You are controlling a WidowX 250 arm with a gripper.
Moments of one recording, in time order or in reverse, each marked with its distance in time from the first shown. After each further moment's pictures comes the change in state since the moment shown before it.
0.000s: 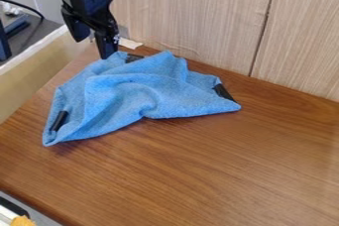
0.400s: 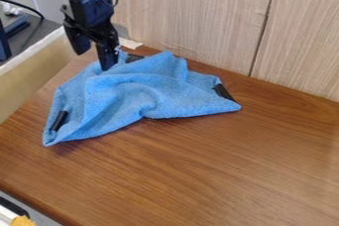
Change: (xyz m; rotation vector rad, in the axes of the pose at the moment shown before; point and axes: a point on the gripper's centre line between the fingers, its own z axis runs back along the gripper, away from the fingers) arm -0.011 0.004 -0.024 -0.050 0.086 0.061
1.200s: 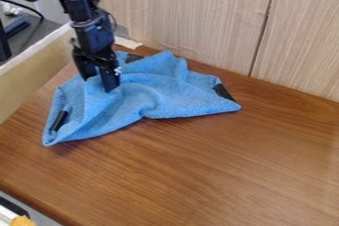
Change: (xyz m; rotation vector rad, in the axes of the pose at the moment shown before) arm 0.007 -0.007 -0.059 -0.167 0.072 -0.089
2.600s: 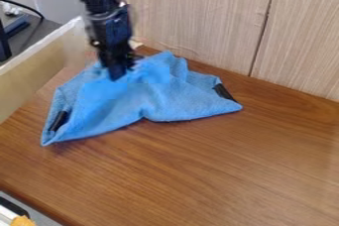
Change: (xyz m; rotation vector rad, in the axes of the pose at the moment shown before) arm 0.012 -0.051 0.038 0.114 -0.094 -0.109
